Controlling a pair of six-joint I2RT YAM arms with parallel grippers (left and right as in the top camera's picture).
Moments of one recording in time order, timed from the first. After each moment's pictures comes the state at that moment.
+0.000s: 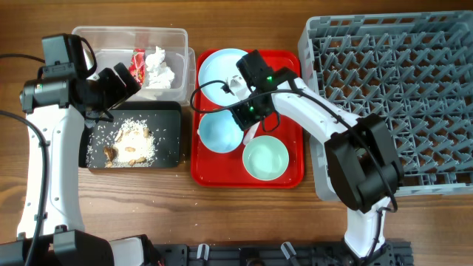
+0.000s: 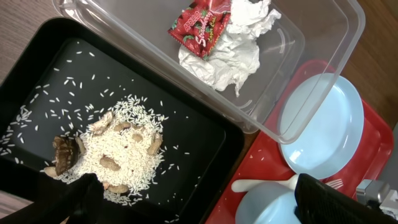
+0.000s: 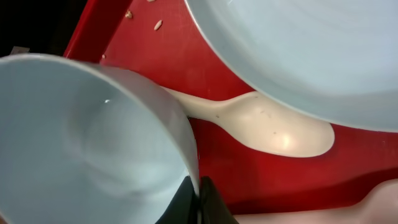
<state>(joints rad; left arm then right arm) 0.17 1.50 1.39 -1.03 0.13 -0.47 0.54 2.06 1.48 -0.75 -0.33 -0.05</state>
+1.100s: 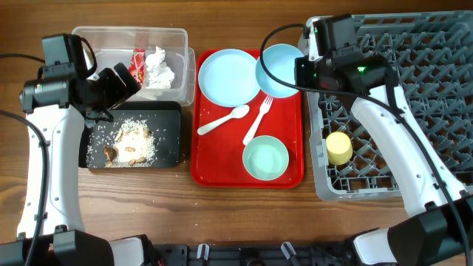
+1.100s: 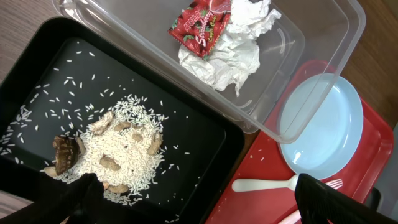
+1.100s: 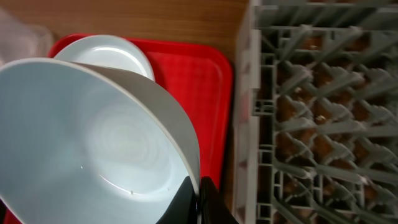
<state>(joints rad) 0.17 1.50 1.39 -1.03 0.13 -0.47 0.31 1.61 1.49 -0.84 0.07 0.19</state>
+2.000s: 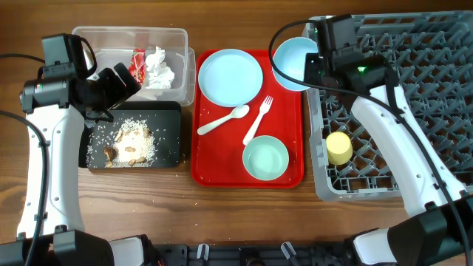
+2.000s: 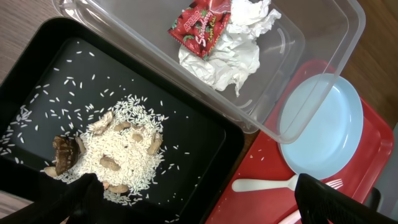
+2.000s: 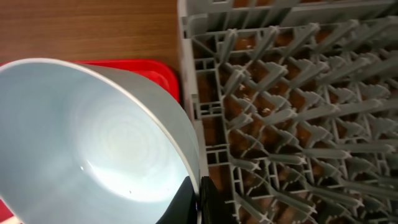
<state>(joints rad) 0.17 1.50 1.39 -1.03 0.13 -0.47 0.31 1.61 1.49 -0.85 0.28 0.29</state>
